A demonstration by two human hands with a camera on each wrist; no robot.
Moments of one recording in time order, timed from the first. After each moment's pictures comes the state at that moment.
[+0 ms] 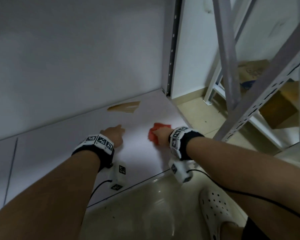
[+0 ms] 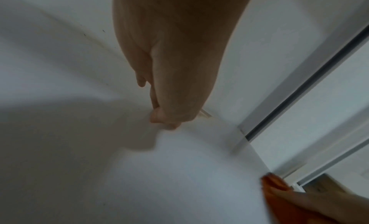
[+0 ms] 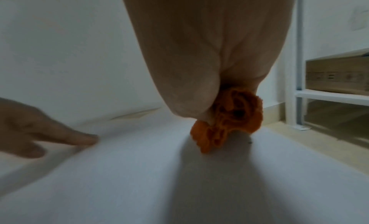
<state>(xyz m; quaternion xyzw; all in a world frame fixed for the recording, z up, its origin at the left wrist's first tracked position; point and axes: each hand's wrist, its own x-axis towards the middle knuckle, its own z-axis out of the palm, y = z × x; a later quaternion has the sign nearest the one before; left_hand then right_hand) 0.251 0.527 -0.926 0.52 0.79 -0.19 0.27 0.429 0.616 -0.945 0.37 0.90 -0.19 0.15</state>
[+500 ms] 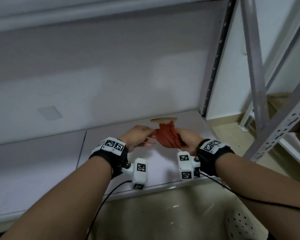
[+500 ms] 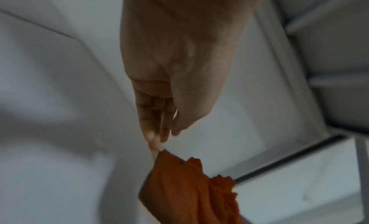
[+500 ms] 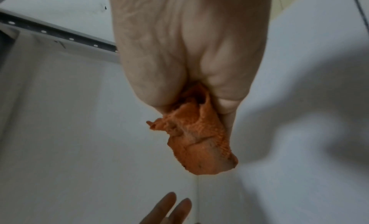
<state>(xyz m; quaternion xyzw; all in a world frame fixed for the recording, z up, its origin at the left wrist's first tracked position) 0.268 0.426 -0.817 0.30 0.73 0.40 0.46 0.404 0.532 -0.851 0.37 0.42 -0.81 -0.14</state>
